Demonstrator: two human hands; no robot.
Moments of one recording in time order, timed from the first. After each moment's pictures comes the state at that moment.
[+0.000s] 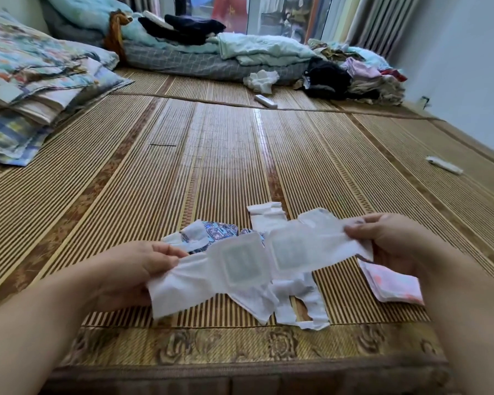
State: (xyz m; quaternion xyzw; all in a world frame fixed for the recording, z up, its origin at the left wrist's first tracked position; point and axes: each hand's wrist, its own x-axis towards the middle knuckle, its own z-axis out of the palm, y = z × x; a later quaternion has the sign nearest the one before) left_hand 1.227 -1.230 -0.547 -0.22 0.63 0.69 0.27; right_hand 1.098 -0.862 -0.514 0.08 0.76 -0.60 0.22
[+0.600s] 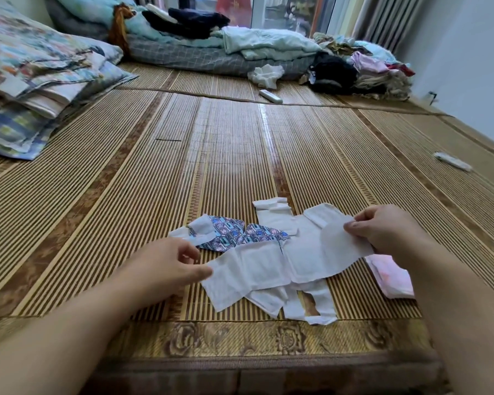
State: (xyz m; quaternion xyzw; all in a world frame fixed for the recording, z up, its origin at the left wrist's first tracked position) left_hand 1.231 -1.202 -0.557 -0.14 0.93 0.32 0.10; right_hand 1.100 -0.884 -0.519 0.06 0.92 -0.37 0.07
